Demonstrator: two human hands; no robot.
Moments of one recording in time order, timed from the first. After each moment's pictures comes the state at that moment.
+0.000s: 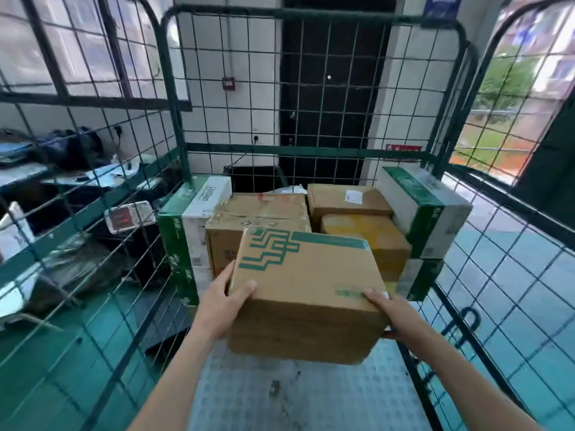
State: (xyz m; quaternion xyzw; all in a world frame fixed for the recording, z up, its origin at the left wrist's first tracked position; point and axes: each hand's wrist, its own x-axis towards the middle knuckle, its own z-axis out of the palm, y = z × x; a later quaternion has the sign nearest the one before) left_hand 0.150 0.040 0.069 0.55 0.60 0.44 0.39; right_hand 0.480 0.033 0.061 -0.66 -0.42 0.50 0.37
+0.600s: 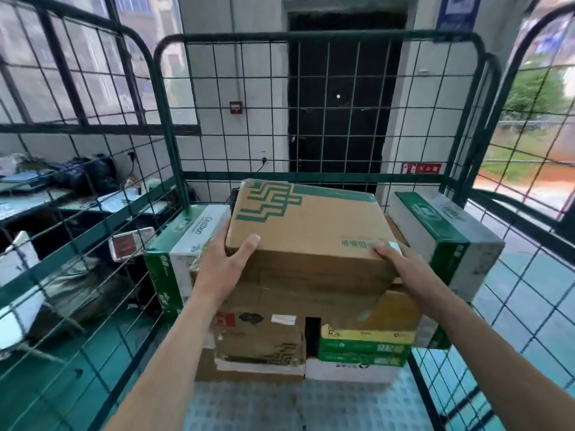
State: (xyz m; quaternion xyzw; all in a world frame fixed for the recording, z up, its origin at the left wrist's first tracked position) left_hand 0.216 0.168 0.174 0.56 0.56 0.53 0.29; right_hand 0.531 0.190 0.156 -0.59 -0.52 0.42 0.46
